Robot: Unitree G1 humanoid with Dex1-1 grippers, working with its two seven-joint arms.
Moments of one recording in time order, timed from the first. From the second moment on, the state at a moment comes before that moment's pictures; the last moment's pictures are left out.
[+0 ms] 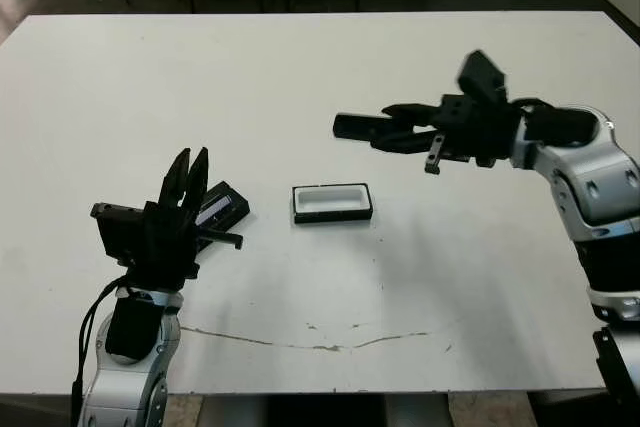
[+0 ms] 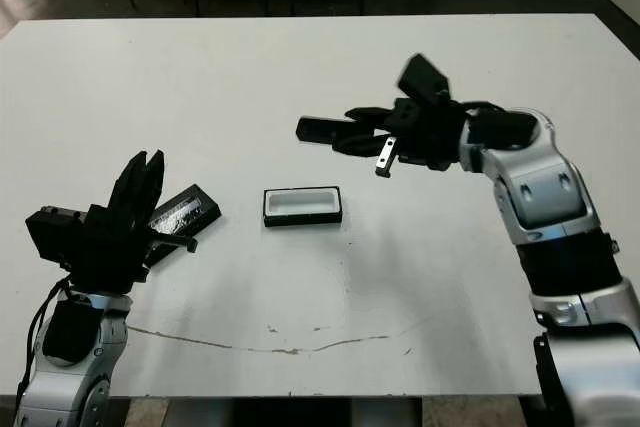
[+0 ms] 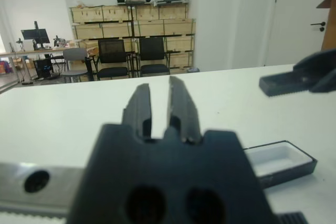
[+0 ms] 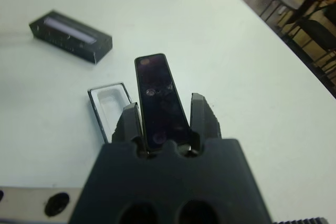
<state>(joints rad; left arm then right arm) 0.20 0.13 -0.02 -0.49 -0.03 0.02 -0.08 -0.72 -0.61 0.28 0.11 0.12 0.42 1.03</state>
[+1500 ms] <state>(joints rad) 0.22 0.12 -0.07 -0.52 0.00 0.07 -0.05 -0.77 -0.55 0.44 0.40 -0.04 0.30 1.21</state>
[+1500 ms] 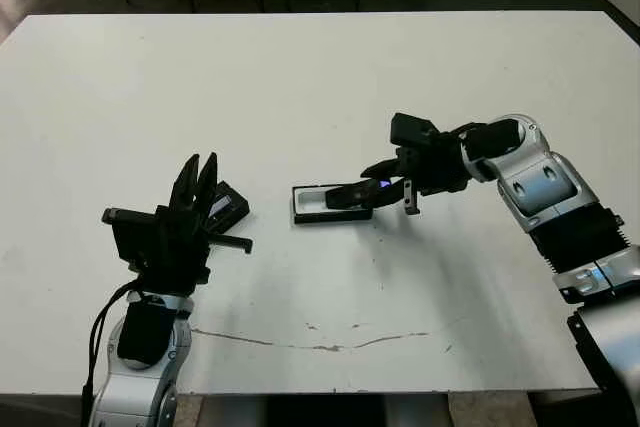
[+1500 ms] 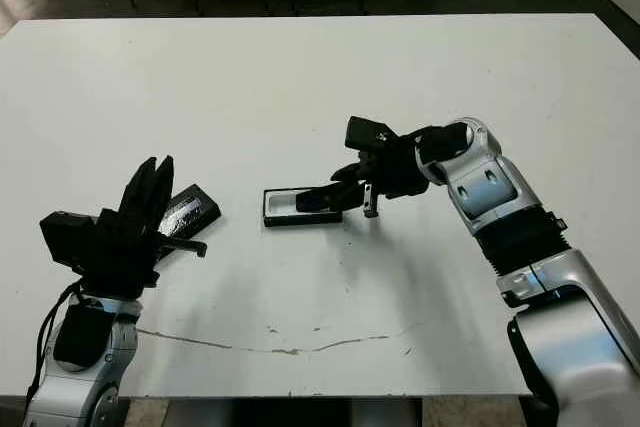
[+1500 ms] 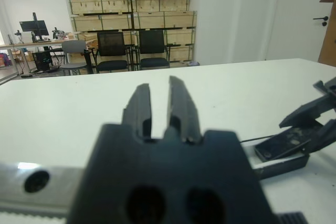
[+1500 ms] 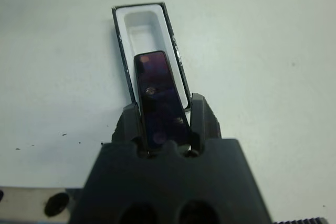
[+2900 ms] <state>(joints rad) 0.26 0.10 -0.09 -0.53 0.01 0.06 -0.03 -0.90 -0.42 0.56 0.47 -0.17 0.33 1.24</state>
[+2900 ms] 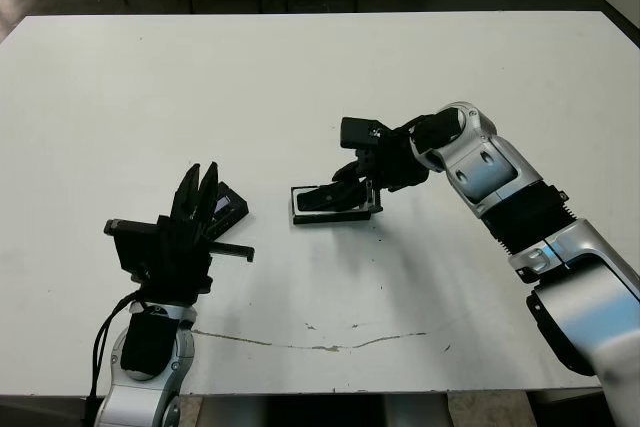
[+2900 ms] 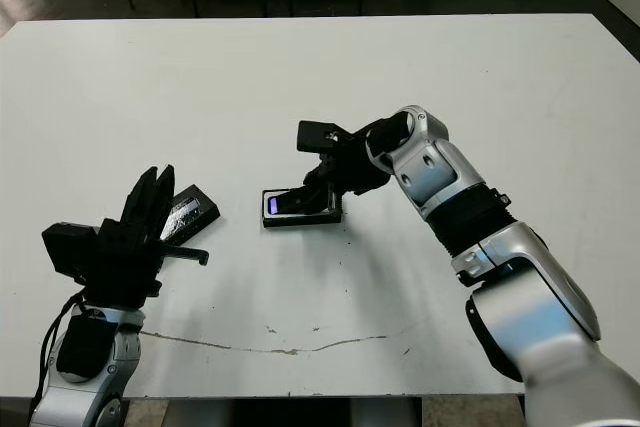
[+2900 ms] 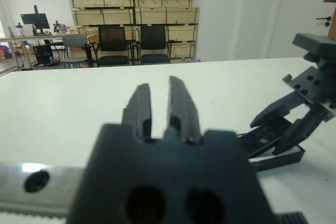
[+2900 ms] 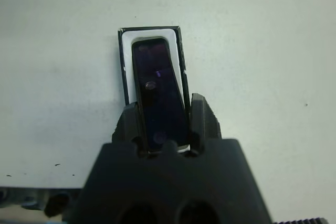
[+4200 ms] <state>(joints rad) 0.26 0.13 -0.04 -0.53 0.00 -0.03 -0.06 -0.52 -0.47 0.03 -0.08 0.14 0.48 0.83</state>
